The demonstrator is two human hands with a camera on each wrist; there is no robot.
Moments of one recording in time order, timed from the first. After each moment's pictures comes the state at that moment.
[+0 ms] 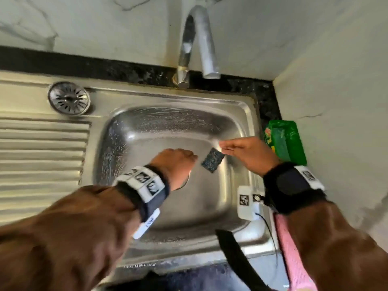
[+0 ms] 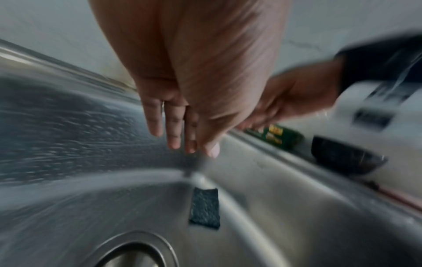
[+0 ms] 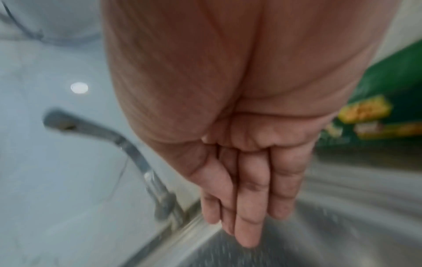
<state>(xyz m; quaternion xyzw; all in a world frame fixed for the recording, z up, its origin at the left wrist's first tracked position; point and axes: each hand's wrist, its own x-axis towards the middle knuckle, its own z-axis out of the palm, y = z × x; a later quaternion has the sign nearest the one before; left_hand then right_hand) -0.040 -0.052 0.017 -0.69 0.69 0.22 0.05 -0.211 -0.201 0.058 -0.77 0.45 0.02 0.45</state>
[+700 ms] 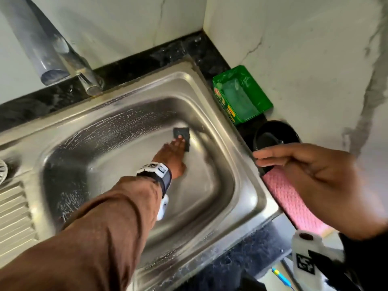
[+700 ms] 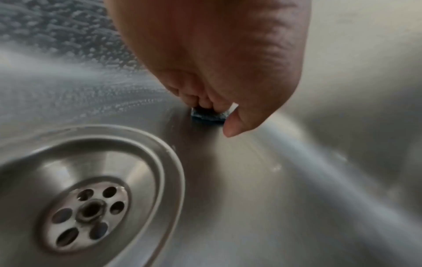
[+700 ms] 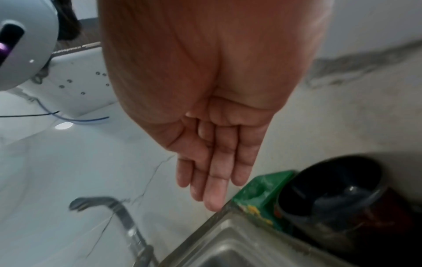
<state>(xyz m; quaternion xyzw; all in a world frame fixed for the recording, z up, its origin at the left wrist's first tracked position) -0.094 -0.145 -0.120 -0.61 0.74 0.23 0.15 -0.364 -0.113 0.139 -0.72 0.52 -0.22 0.40</state>
